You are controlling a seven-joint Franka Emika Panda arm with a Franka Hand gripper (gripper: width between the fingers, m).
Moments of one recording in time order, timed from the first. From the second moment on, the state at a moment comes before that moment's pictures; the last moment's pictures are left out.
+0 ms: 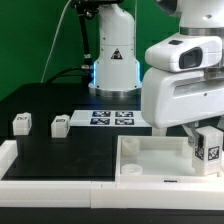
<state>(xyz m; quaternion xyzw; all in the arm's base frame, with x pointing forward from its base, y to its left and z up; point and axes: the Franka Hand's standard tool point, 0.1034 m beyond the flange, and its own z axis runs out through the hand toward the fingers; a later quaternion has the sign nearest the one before) 0.628 0.116 0.075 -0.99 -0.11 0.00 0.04</state>
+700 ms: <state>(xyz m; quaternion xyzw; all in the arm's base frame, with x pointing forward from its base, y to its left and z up) 0.624 0.125 0.073 -0.89 0.45 0.02 0.02</state>
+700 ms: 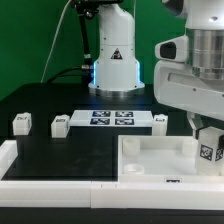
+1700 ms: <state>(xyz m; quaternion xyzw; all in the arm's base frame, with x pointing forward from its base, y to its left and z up) 0.624 0.130 0.077 -0.96 0.29 0.02 0.01</state>
